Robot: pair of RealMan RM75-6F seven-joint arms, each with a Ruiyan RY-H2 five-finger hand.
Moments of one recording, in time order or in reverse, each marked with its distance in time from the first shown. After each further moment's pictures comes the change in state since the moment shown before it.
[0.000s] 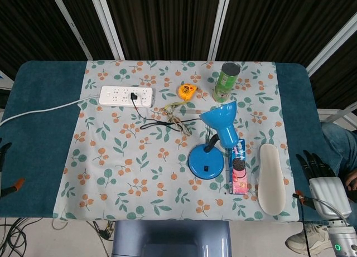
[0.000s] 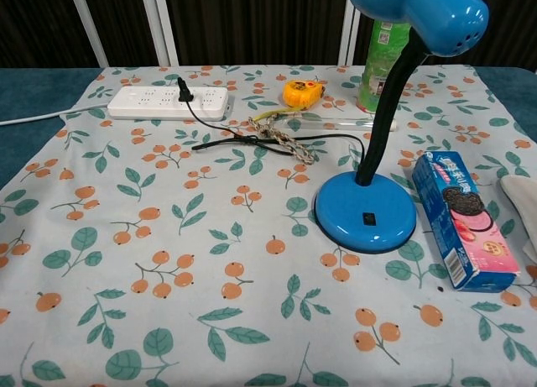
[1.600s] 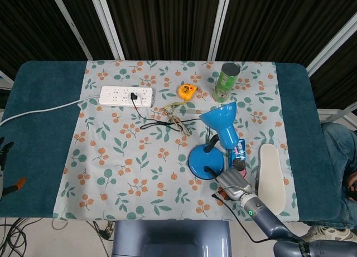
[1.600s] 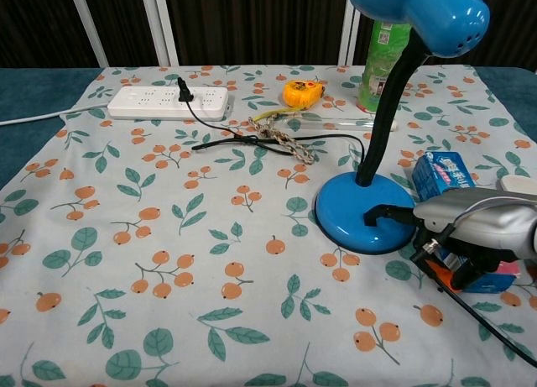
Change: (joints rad) left arm -0.009 -0.002 -0.003 0.007 -0.008 -0.017 -0.003; right arm 0.470 -0.327 0.091 -0.040 0.457 -0.701 -0.354
